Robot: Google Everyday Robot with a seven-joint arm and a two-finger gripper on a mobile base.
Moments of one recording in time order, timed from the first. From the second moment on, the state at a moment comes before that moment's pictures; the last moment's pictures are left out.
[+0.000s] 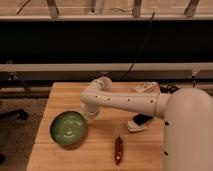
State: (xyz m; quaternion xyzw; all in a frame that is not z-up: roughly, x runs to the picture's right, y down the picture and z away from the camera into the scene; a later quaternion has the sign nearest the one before) arm -0.095 0.183 0.834 -0.28 -0.21 -0.34 0.87
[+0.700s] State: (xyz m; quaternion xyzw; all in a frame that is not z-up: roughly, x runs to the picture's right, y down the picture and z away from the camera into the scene) arm -0.121 0.185 0.832 -0.27 -0.23 -0.37 0.86
